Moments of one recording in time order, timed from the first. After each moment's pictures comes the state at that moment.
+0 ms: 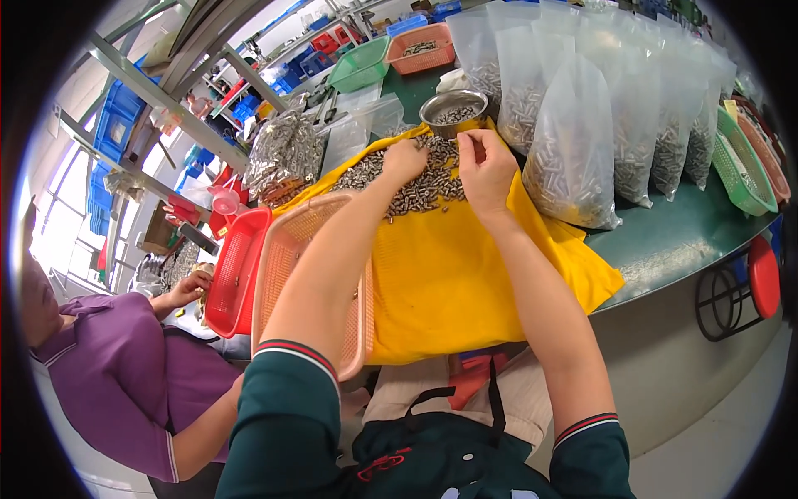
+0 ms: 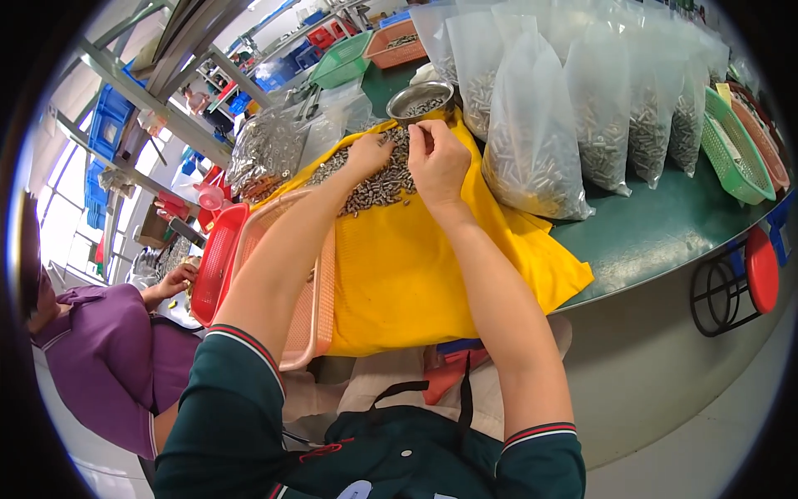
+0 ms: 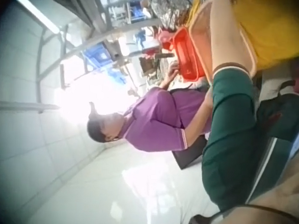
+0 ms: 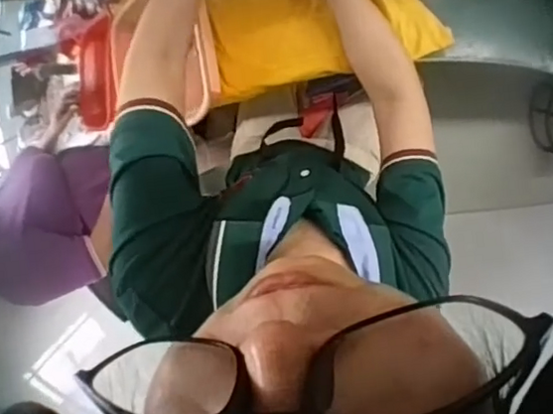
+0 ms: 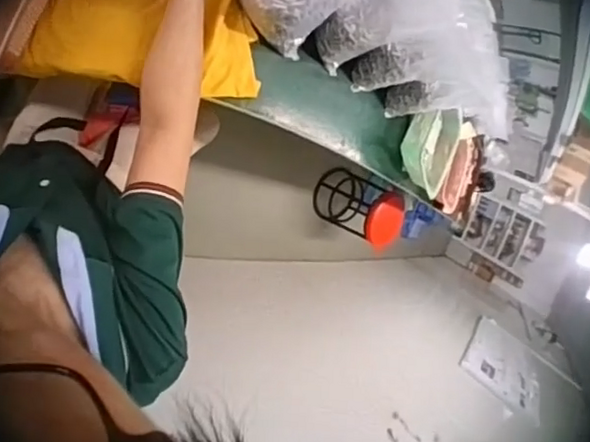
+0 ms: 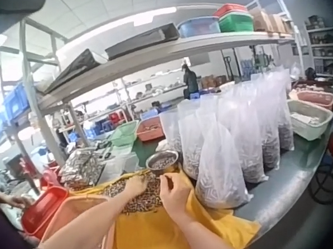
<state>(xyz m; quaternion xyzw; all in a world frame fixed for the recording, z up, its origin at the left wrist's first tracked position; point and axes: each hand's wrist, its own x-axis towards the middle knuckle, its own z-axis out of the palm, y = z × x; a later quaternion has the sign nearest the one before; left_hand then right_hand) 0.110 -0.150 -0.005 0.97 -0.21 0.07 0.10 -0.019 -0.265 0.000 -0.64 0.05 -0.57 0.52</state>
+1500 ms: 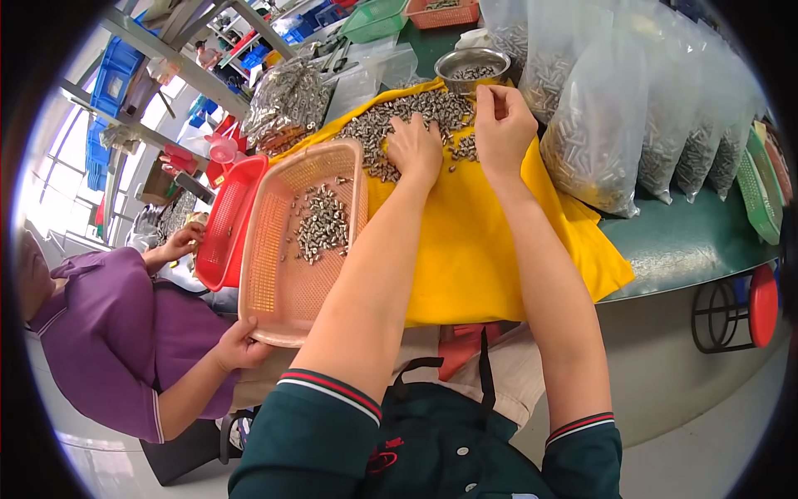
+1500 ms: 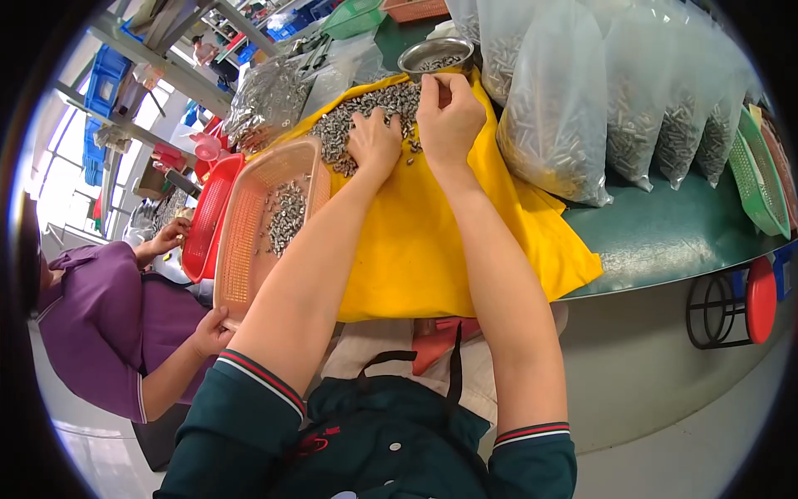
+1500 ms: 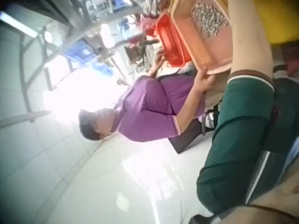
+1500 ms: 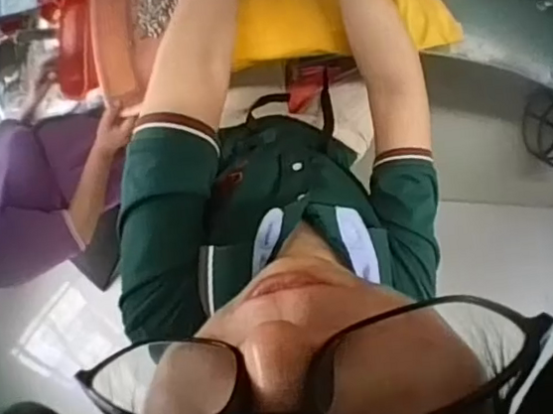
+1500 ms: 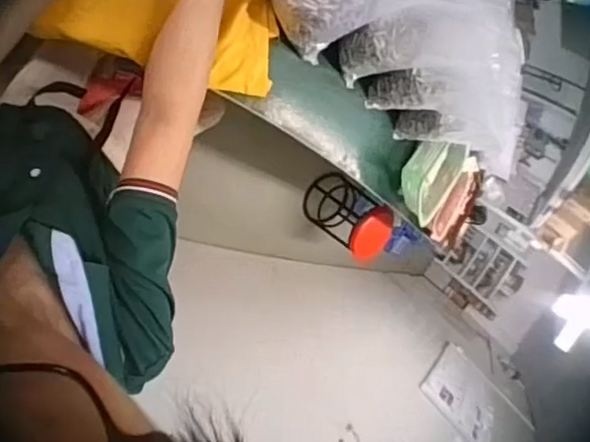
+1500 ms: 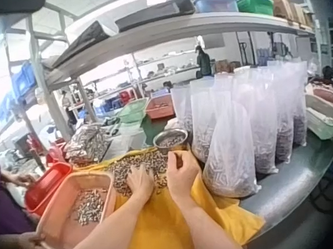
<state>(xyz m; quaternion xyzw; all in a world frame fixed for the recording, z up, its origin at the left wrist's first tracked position) 0.034 -0.161 -0.034 0.96 -0.02 0.26 0.10 -0.016 -0.263 0.001 -0.60 0.08 -0.52 0.60</state>
